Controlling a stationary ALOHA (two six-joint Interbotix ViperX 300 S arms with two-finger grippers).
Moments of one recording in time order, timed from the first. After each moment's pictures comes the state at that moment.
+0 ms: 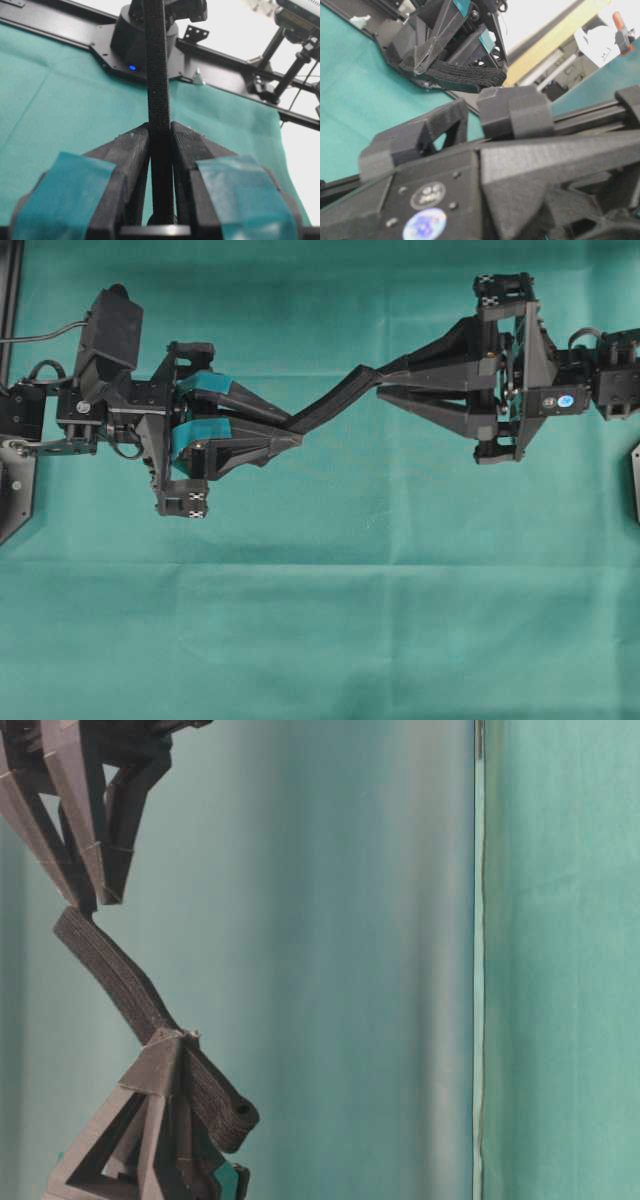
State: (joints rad) left arm 0.00 -0.36 0.82 -0.03 -0.39 -0.29; right arm -0.14 -0.43 0.73 -0.70 -0.24 -0.17
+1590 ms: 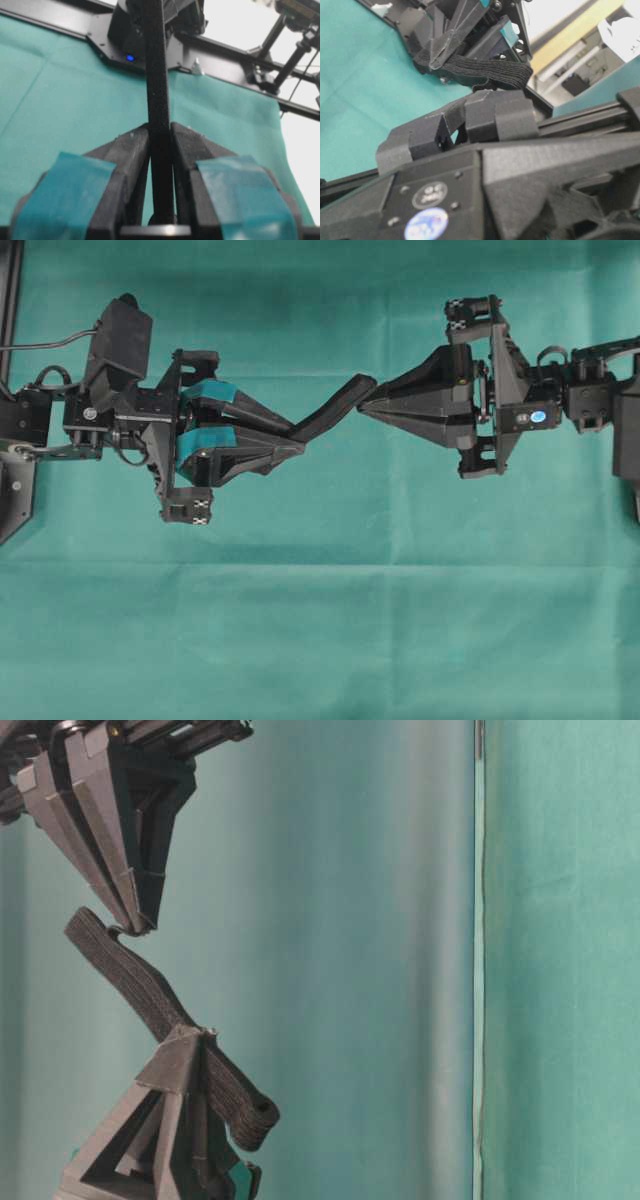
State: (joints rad) left arm -0.01 -0.34 0.82 -0.03 -0.38 -0.28; right arm -0.11 -0.36 0.72 -0.70 -0.24 -0.17
